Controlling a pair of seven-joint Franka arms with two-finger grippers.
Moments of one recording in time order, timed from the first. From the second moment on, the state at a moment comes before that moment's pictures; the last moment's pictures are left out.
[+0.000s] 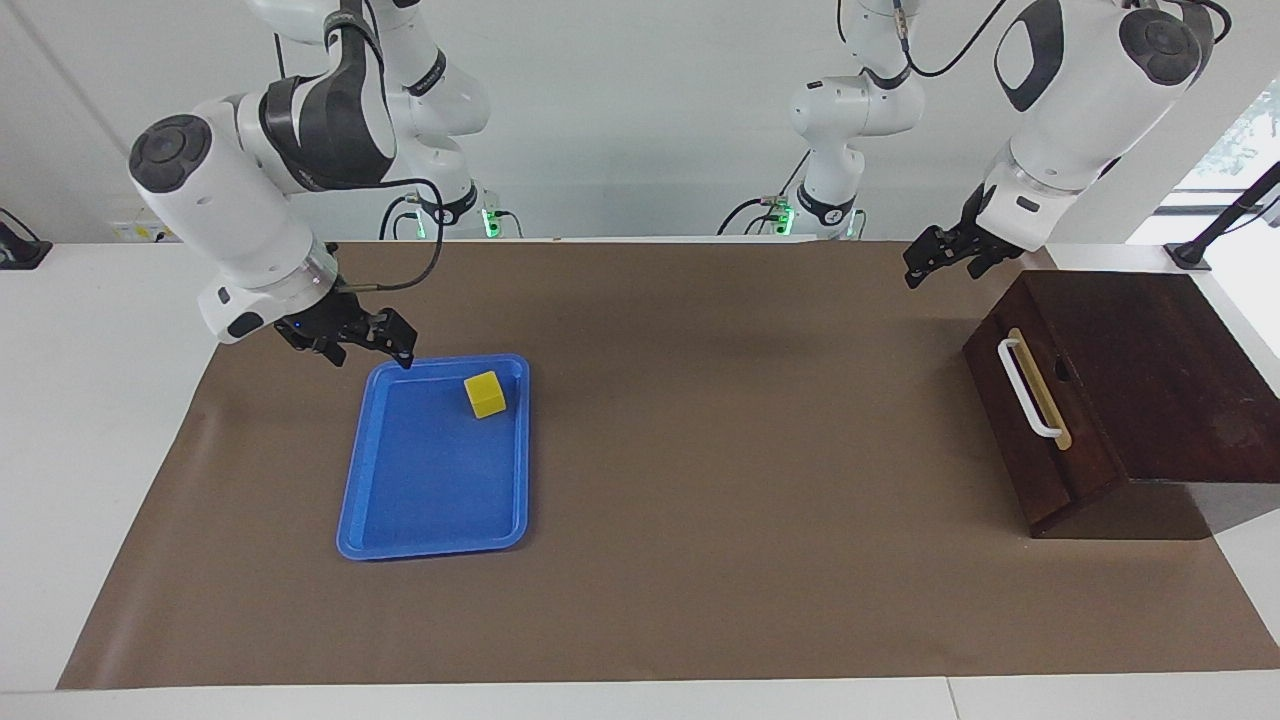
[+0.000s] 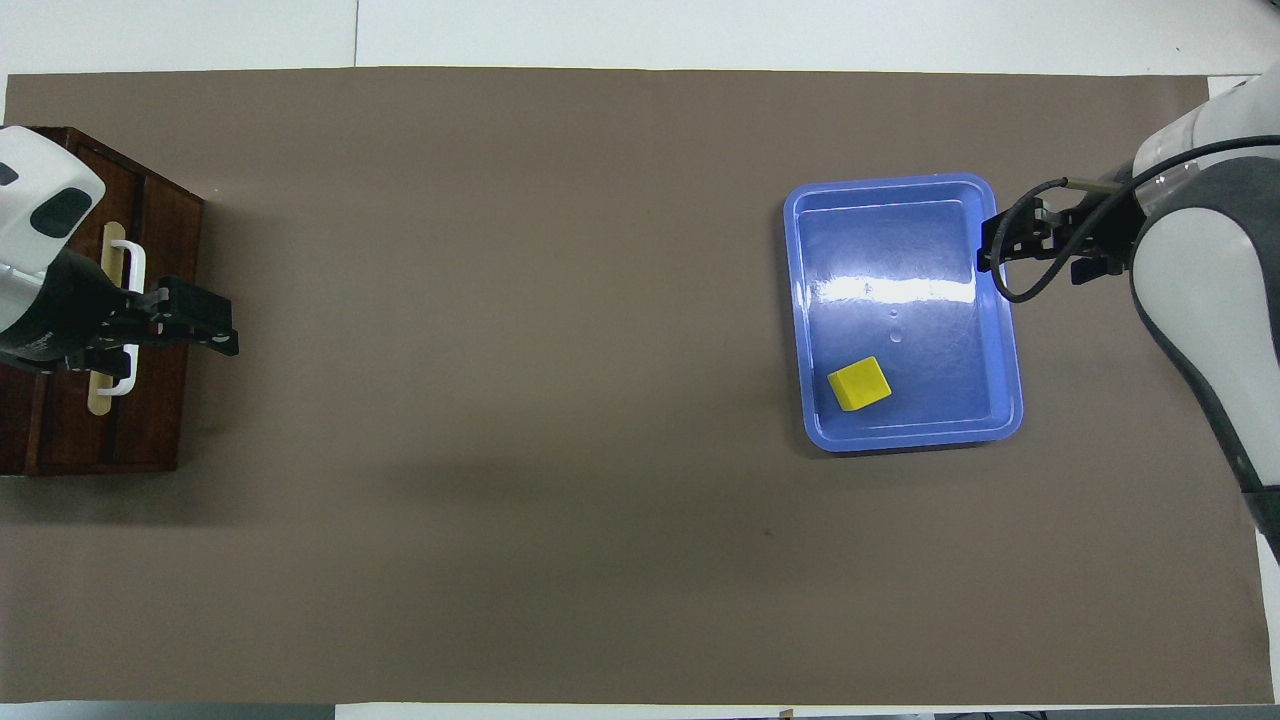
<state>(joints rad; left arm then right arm) 0.00 -0.02 -0.12 -1.66 -0.07 1.51 -0.23 -0.09 0.18 0.12 -1.55 0.08 1.68 0.10</state>
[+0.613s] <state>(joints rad) 0.00 -0.03 -0.11 -1.67 -0.07 1.50 -0.23 -0.08 0.00 0.13 -1.53 -0.02 1.42 0.01</state>
